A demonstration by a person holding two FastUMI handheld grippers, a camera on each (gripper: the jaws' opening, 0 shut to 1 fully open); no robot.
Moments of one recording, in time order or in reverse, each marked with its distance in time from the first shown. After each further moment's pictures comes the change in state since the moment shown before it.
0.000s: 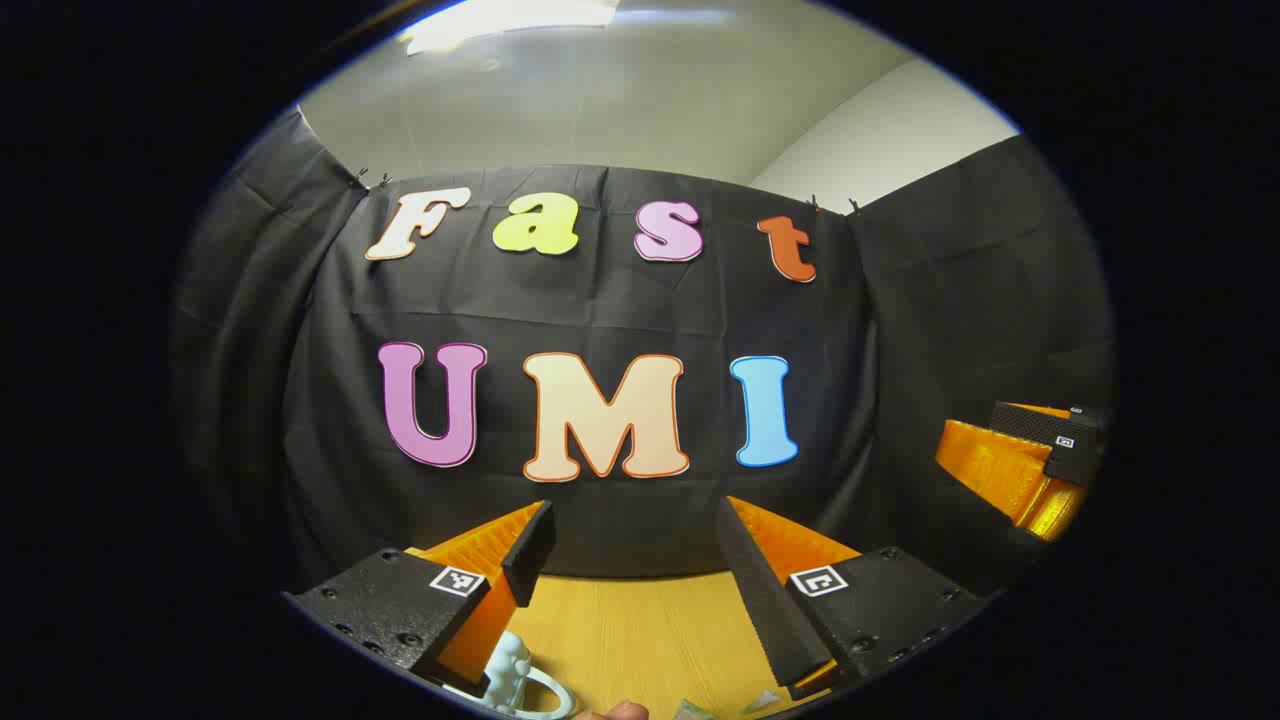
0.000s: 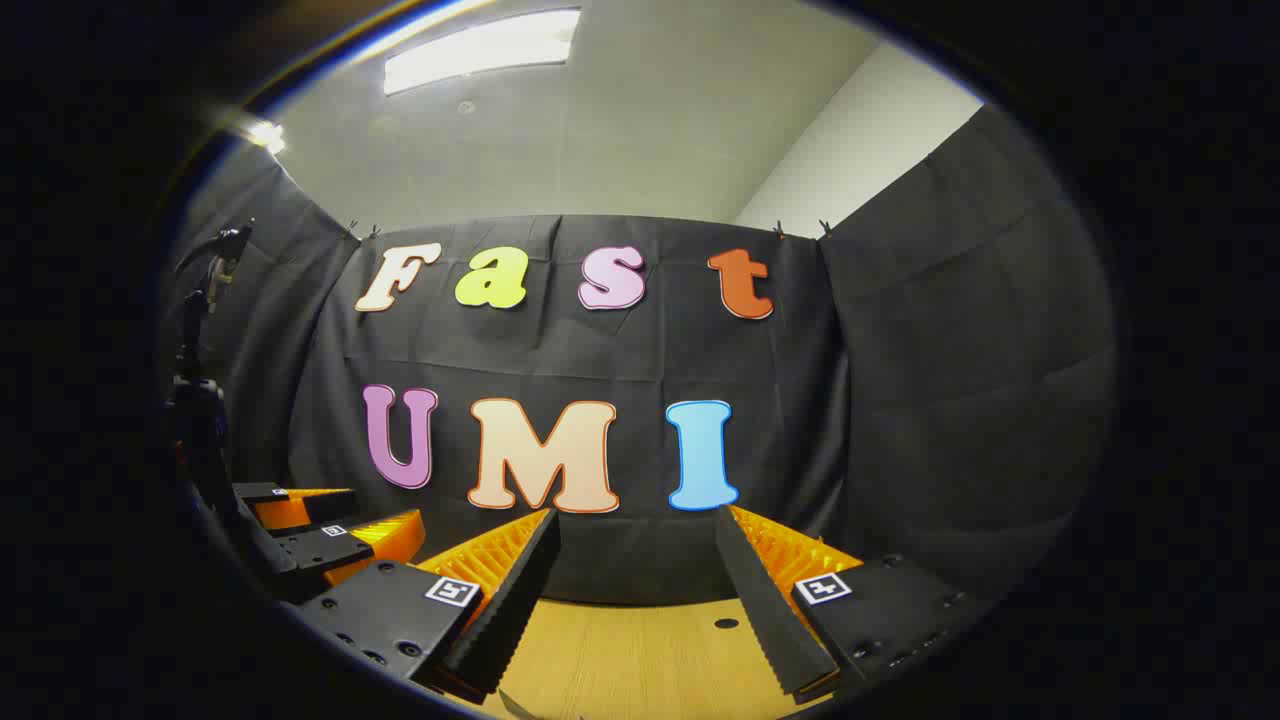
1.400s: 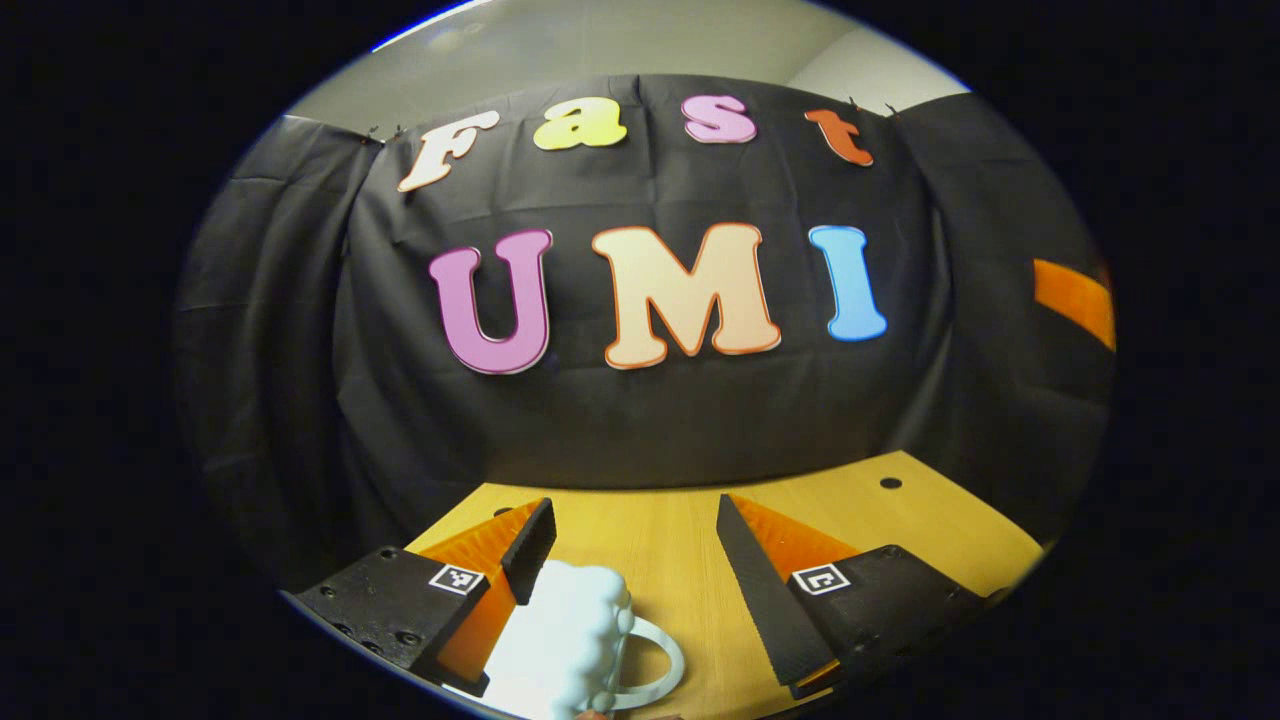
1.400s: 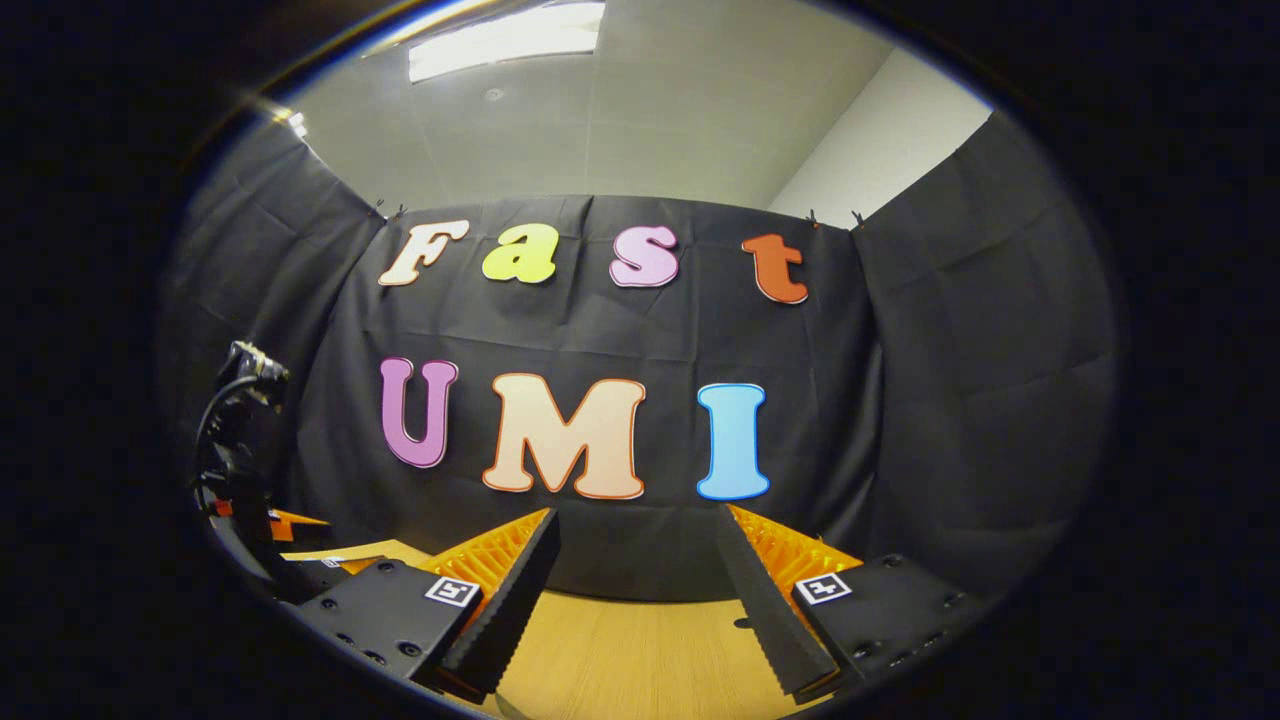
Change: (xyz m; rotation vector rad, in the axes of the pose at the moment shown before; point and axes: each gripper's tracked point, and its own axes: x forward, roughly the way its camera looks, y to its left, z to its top) left arm 0.002 0.101 -0.153 0.105 0.345 0.144; right arm 0.033 0.034 -0.056 -0.046 0.026 0.055
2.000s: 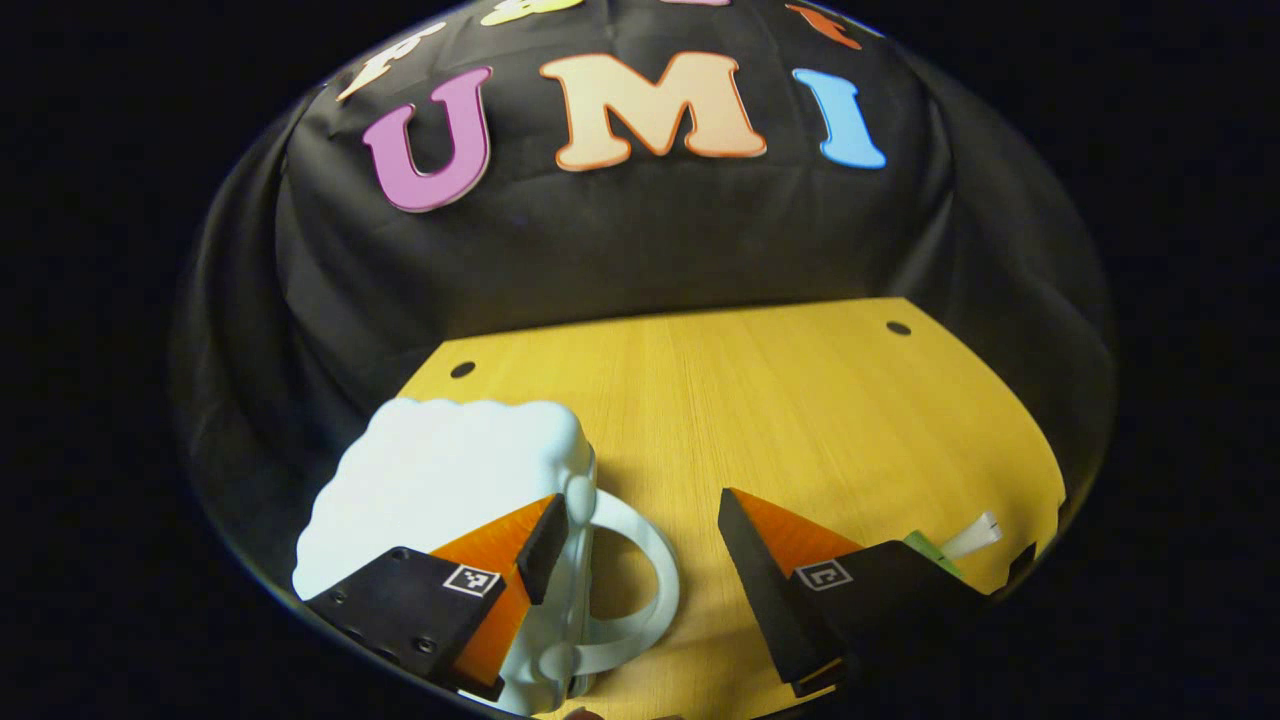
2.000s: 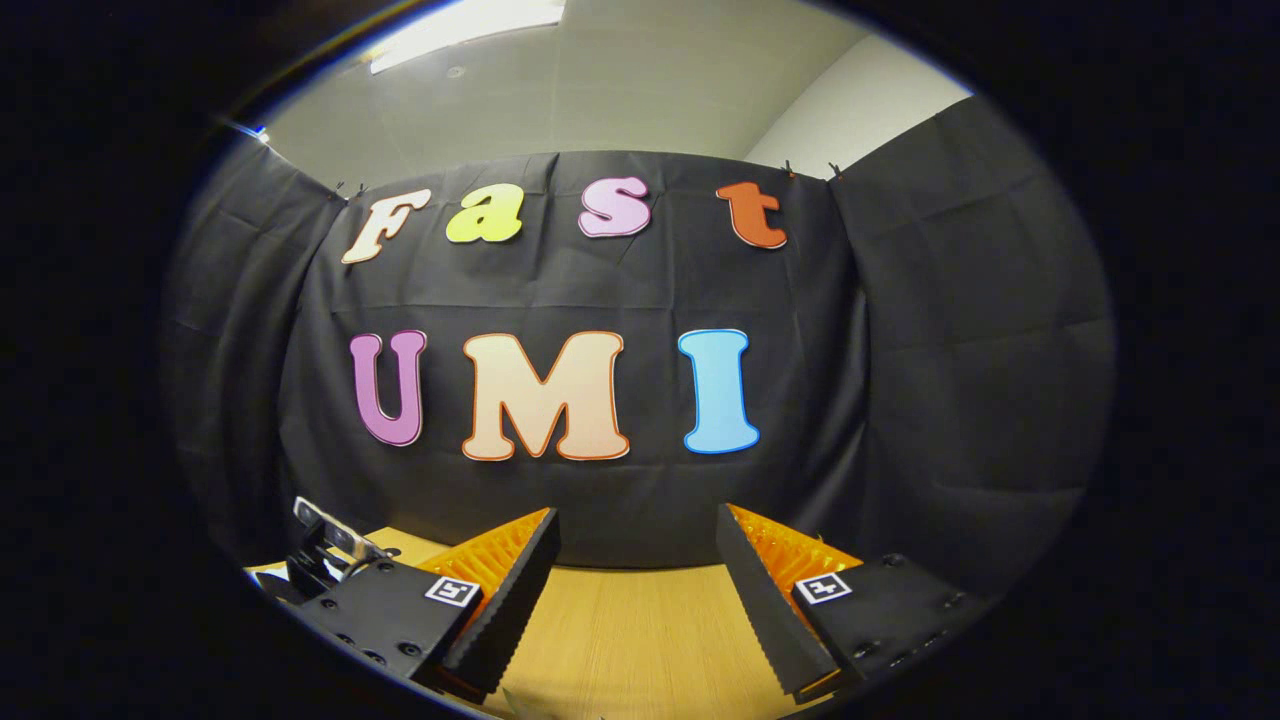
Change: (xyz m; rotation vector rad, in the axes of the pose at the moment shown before) left arm 0.020 -0.025 -0.166 0.027 0.501 -0.055; right arm 0.021 -0.011 -0.035 0.057 0.131 -0.064
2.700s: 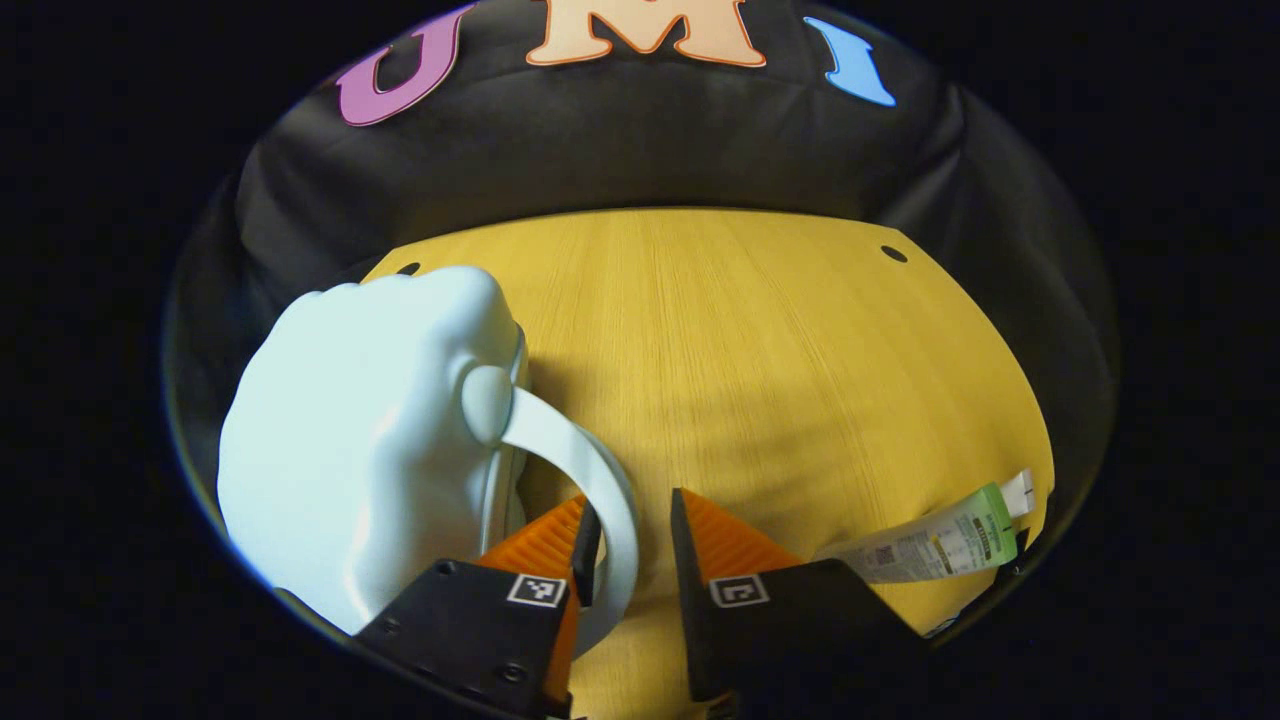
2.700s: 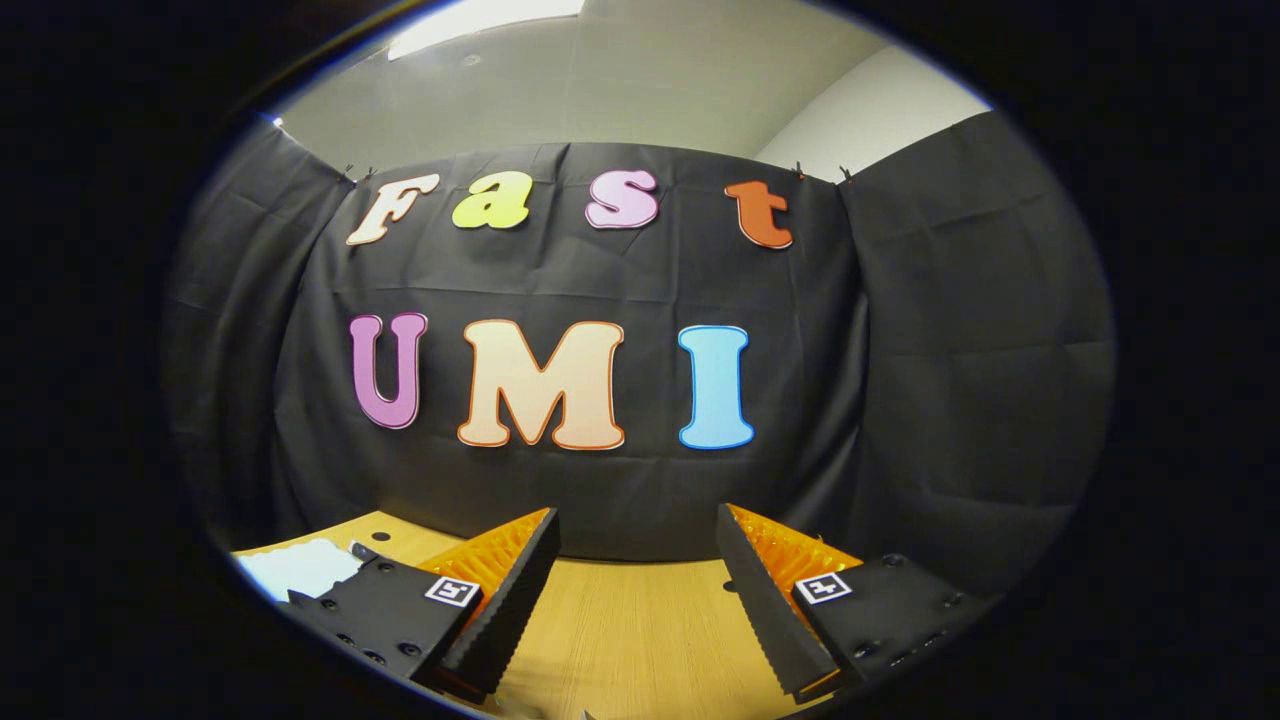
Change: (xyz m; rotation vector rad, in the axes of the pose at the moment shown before) left arm 0.031 -0.019 -0.055 -0.053 0.209 -0.074; right arm -0.006 0.004 -0.004 -0.054 0.014 0.007
